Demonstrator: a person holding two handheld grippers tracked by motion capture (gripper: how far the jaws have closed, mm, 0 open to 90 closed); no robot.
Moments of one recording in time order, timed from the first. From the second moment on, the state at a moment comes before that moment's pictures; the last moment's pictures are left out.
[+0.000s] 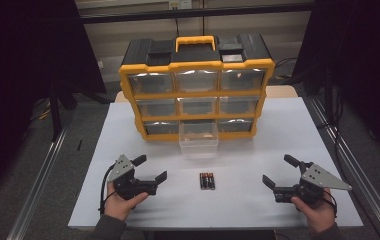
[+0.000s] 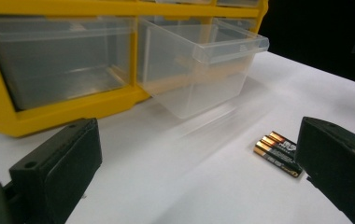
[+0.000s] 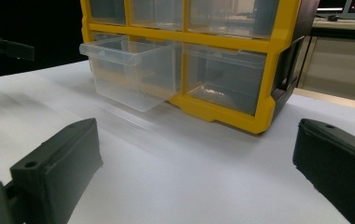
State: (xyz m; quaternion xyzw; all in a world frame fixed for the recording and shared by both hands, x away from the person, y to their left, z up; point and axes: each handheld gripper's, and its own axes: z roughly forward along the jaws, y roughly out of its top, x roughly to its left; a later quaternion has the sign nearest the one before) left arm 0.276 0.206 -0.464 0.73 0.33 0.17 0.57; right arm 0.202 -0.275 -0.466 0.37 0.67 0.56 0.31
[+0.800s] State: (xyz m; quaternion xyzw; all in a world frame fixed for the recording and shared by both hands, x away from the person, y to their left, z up) left arm 0.283 0.146 -0.462 0.79 0.31 0.11 0.52; right arm 0.201 -0.275 -0.466 0.37 0.67 0.57 0.30
